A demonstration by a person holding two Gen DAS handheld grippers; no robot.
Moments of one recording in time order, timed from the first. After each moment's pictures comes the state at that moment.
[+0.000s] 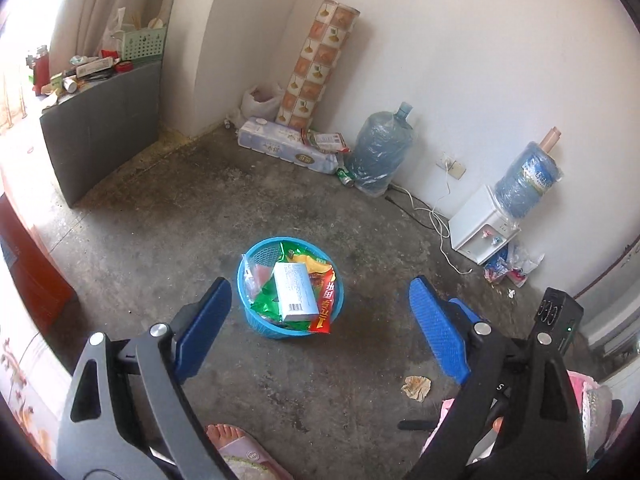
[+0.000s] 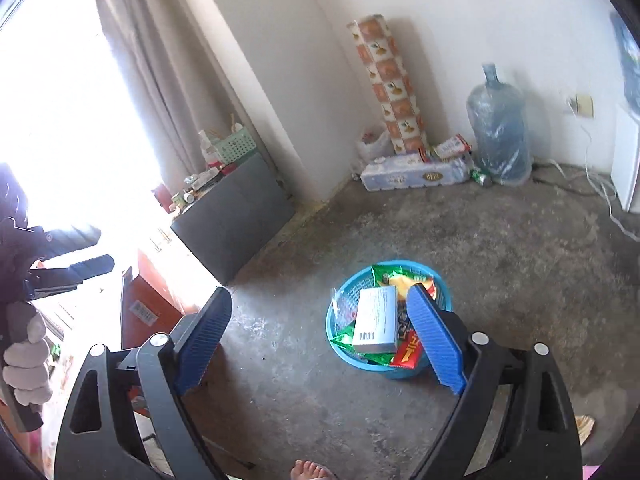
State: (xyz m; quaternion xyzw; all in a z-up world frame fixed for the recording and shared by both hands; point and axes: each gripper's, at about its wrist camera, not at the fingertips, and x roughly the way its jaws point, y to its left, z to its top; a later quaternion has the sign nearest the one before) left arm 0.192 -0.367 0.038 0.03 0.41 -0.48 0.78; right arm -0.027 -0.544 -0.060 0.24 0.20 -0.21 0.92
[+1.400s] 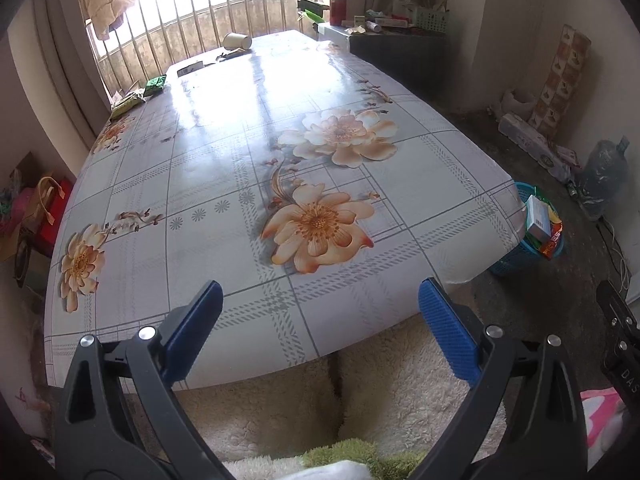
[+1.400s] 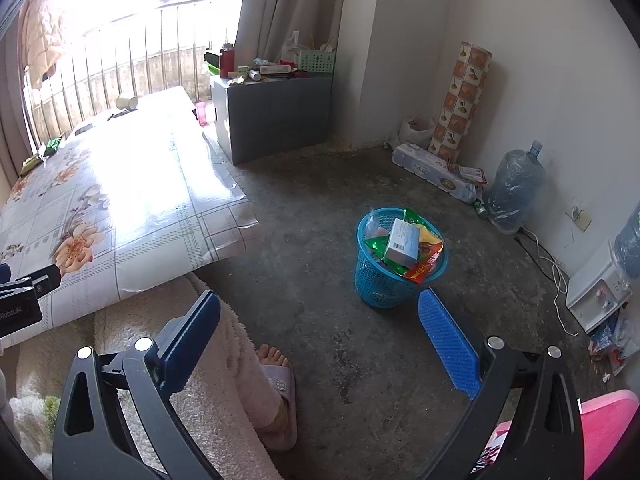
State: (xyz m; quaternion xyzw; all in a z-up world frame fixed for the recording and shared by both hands) left arm 0.040 -0.073 -0.031 0.04 0.46 -0.04 0.89; right arm -0.055 -0.288 -0.040 0.02 0.37 -0.19 0.91
